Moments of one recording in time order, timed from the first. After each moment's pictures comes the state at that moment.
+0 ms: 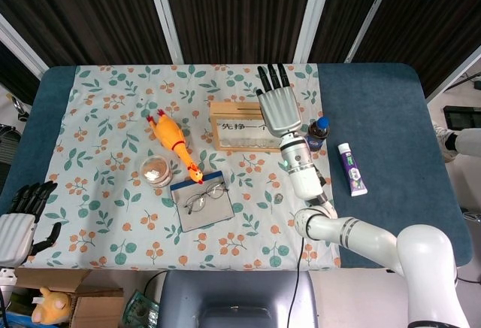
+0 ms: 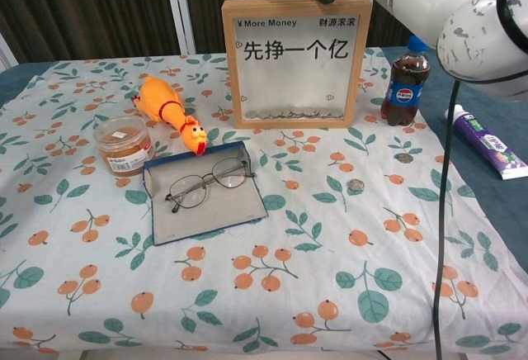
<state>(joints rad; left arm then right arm) -0.15 -1.12 -0.03 -1.49 1.55 1.46 -0.15 1.09 -1.70 0.42 -1.08 -0.93 1.05 -0.76</state>
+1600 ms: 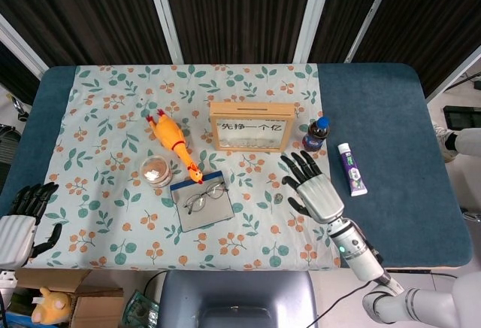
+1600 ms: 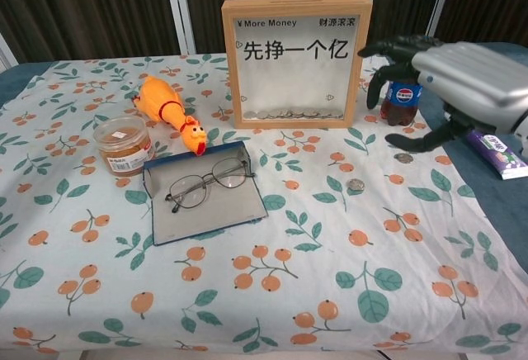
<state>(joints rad) -0.14 -1.12 -0.03 -1.49 1.57 1.48 -0.15 0.62 -1.59 -0.04 -1.30 -1.47 1.40 -0.21</state>
